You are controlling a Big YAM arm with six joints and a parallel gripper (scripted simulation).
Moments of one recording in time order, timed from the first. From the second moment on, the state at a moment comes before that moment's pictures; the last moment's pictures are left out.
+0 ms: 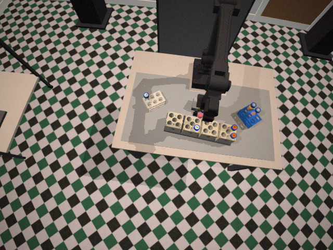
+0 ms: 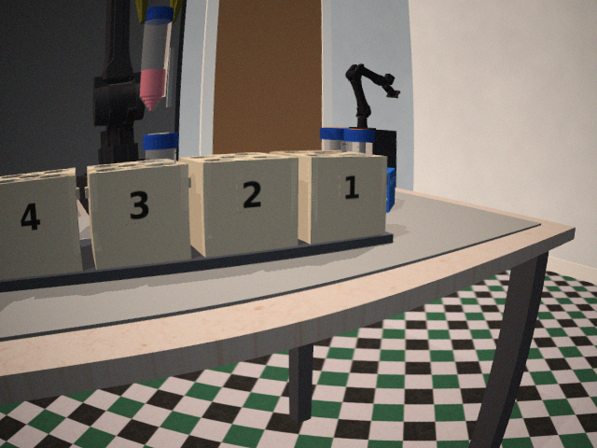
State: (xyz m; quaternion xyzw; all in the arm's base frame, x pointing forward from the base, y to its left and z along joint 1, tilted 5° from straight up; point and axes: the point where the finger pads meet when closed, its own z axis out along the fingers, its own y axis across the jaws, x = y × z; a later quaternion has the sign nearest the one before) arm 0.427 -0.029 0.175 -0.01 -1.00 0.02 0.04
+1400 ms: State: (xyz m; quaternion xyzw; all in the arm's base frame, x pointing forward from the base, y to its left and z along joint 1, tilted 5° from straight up) arm 0.426 -0.030 0.130 -0.04 -1.00 0.02 0.04
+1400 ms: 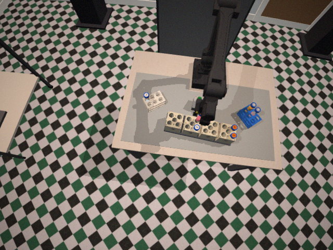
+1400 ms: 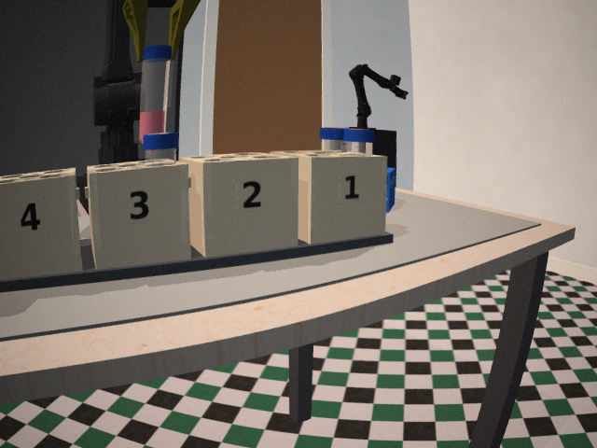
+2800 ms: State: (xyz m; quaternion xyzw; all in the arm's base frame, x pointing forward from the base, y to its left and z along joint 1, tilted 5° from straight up) arm 0.423 -0.032 0.088 -0.04 -1.00 0.02 0.03
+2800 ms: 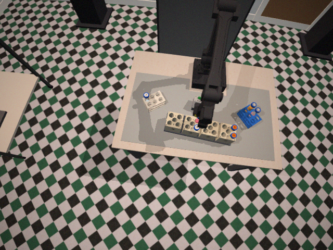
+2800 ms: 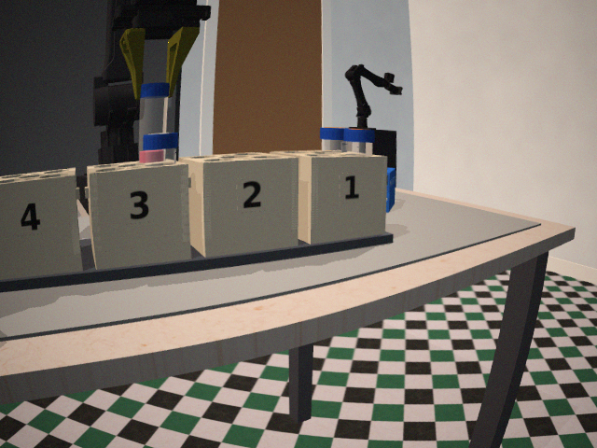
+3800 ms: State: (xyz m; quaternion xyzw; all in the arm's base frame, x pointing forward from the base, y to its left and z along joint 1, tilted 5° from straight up) arm 0.420 -0.034 0.051 -0.04 -1.00 0.02 0.04
